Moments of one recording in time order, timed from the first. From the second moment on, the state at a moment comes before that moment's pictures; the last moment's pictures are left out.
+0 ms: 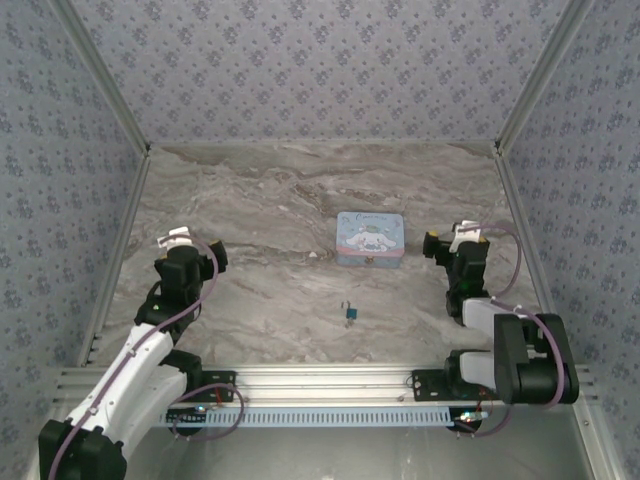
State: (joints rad) left arm -0.28 0.70 0.42 -0.23 -0.41 -0.36; right arm -0.01 1.27 0.22 0.72 0.14 0.03
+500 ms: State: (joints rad) left arm -0.23 0.78 0.42 -0.19 -0.41 -0.32; right arm -0.04 1.51 0.36 0.81 0.09 0.03
